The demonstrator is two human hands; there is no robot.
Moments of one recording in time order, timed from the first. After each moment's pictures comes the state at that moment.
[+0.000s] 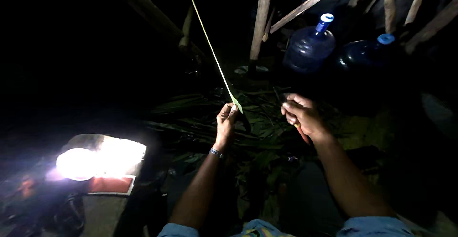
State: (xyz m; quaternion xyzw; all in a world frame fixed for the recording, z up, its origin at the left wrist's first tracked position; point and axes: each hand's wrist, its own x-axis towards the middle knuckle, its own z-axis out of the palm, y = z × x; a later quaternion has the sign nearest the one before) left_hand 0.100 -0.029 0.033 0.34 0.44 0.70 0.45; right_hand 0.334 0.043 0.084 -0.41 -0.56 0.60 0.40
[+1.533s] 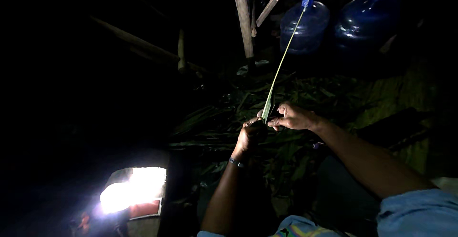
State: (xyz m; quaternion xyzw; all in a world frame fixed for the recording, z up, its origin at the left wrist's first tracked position) left_hand 0.132 -0.041 0.049 0.37 0.37 0.52 0.68; right_hand 0.319 0.034 0.071 -0.21 -0.73 0.58 0.27
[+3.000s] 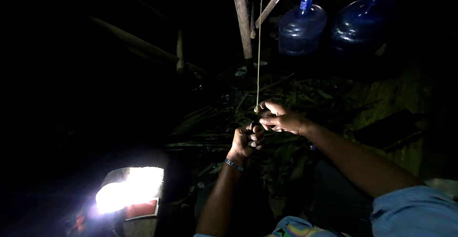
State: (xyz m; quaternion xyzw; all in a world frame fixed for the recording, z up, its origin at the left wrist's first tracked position) left_hand 0.117 -0.043 0.041 0.16 0.25 0.46 0.84; right_hand 0.302 0.021 0.079 -0.31 -0.62 0.69 0.23
